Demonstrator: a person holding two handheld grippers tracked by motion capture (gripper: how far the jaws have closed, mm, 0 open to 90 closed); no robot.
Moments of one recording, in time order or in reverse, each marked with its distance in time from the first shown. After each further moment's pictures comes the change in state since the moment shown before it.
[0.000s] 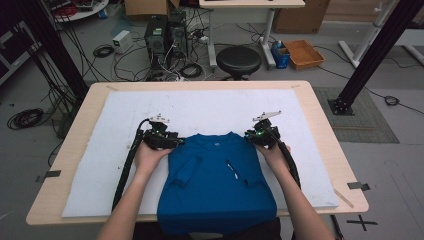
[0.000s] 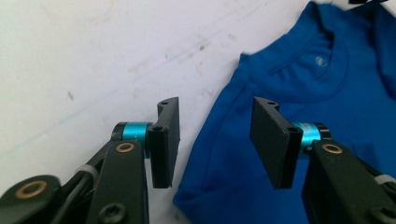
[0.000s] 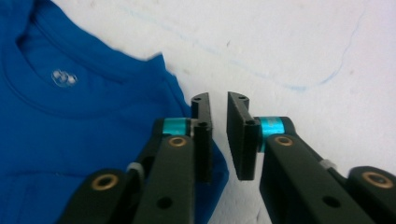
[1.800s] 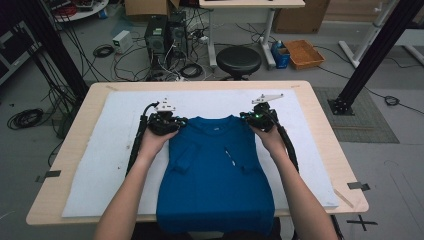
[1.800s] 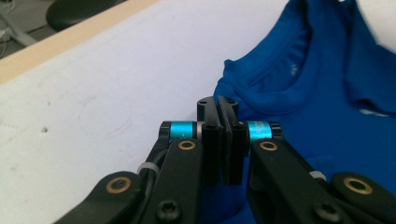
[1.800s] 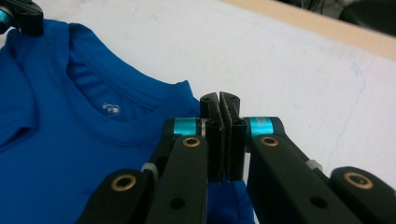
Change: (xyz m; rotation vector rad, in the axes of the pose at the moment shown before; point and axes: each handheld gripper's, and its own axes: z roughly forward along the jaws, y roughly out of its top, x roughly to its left) left arm -0.013 0.048 -0.013 -0.094 0.029 0.254; right arm -0.007 0.046 -0.012 -0.155 0.078 -0.051
